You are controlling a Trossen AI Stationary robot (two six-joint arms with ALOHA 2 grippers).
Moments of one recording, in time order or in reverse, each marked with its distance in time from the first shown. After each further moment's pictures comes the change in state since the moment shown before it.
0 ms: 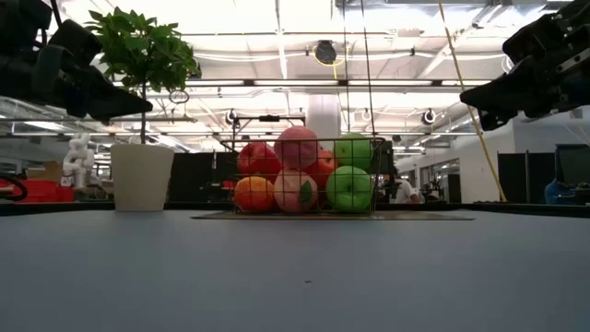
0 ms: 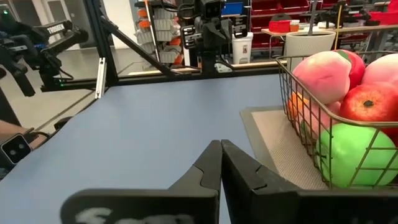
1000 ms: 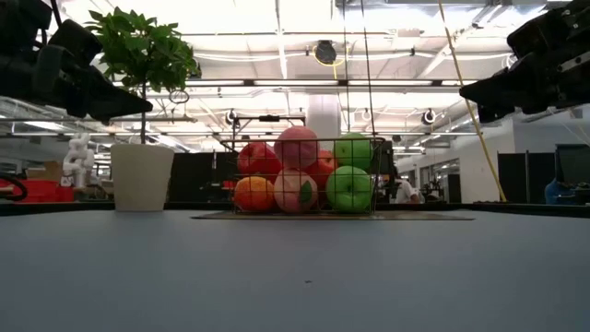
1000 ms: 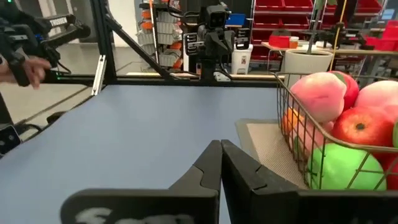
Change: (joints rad) left arm 0.000 0.000 0.000 0.000 0.000 0.001; right arm 0.000 -0.001 0.000 0.026 -0.001 -0.095
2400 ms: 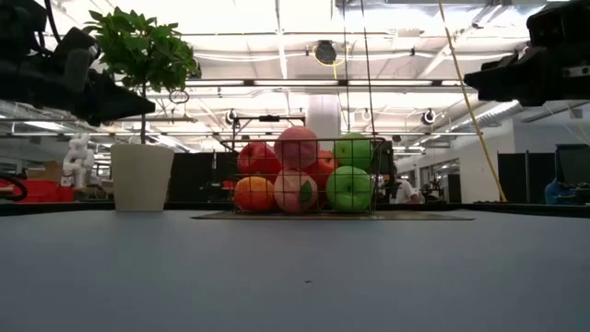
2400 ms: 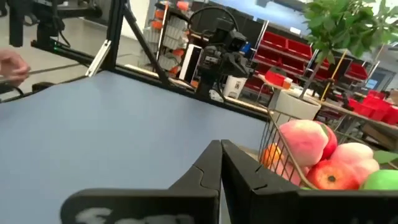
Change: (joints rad) left arm 0.005 -0.019 -0.040 0.096 -0.202 -0.068; right arm 0.001 -0.061 0.000 -0.010 -0.027 -0.298
